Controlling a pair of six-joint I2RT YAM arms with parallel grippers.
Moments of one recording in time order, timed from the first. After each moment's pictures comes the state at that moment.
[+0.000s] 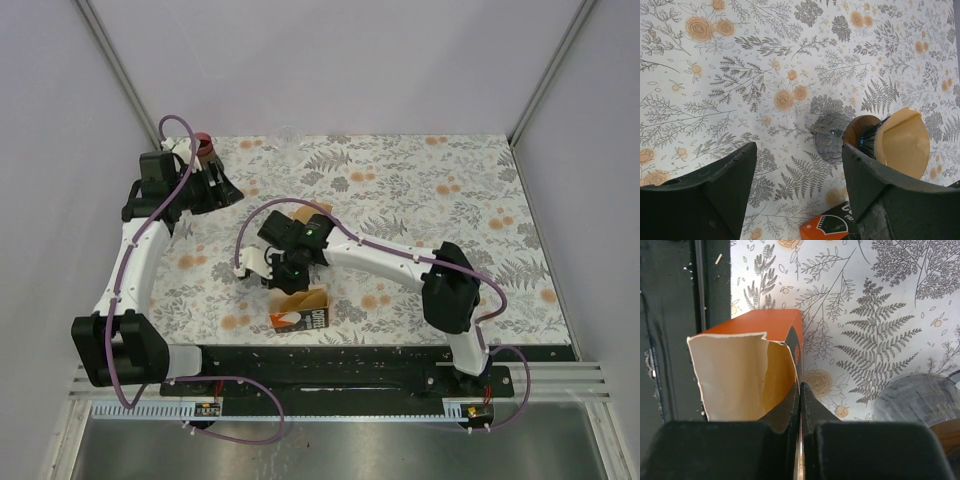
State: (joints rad) left arm 0.07 1.31 1.19 -0.52 0.47 -0.29; right arm 1.08 2.01 1.78 -0.90 -0.30 -0.55
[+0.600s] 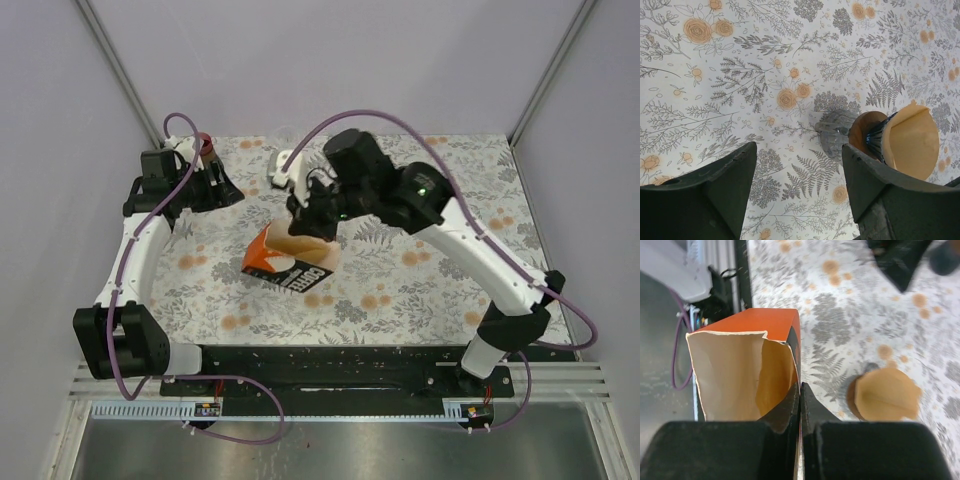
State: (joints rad) left arm 0.08 1.35 1.20 -0.53 0.50 -0.23; right arm 1.02 1.72 2.14 -1.04 -0.37 -0.30
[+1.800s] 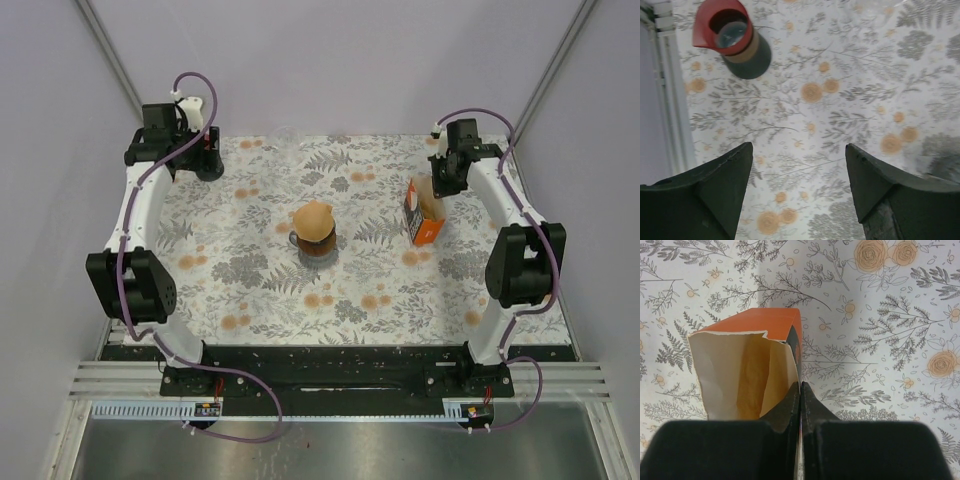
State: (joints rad) left arm 0.07 1.67 1.67 -0.66 0.23 0.11; right arm 0.09 1.84 1.65 -0.80 -0.02 -0.03
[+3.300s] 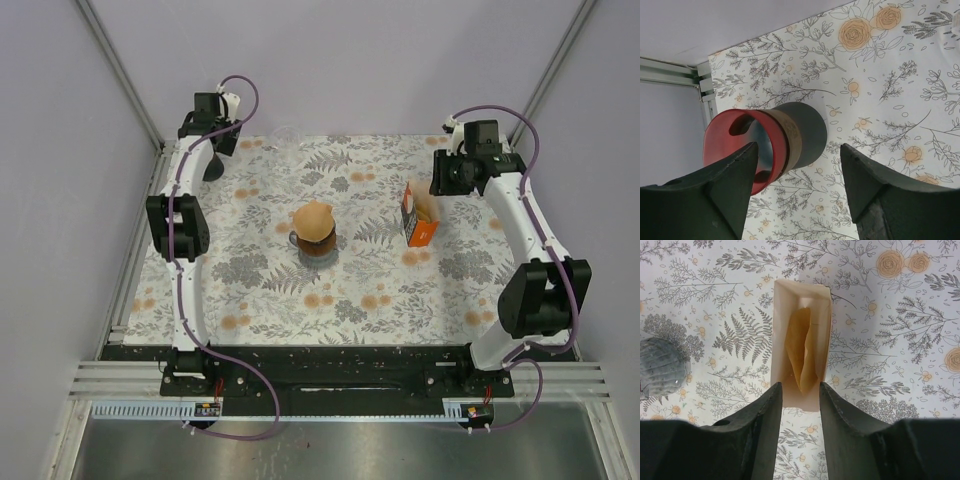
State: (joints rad) left arm -0.01 2.41 2.34 -0.62 -0.11 0.37; right arm 0.07 1.63 1.54 -0.76 -0.16 0.03
